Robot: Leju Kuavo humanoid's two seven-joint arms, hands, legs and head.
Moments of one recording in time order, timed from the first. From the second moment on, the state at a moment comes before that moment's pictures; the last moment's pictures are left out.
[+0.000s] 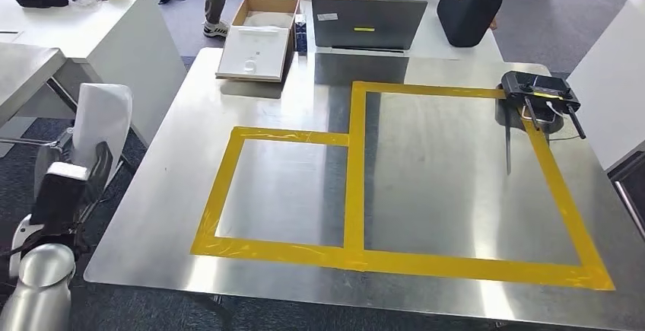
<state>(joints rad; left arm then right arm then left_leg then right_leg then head) -0.17 0.23 0.16 -1.46 -0.57 0.27 -0.49 -0.07 0.15 -0.56 -0.17 0.45 0.05 0.07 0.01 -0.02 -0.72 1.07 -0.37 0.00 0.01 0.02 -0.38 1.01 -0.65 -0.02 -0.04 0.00</state>
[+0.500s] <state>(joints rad) -0.28 0.13 -0.30 -1.04 -1.16 0.70 -0.50 -0.06 0.15 -0.55 -0.17 0.50 0.06 0.09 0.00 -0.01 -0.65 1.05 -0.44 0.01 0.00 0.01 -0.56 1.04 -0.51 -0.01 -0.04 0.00</state>
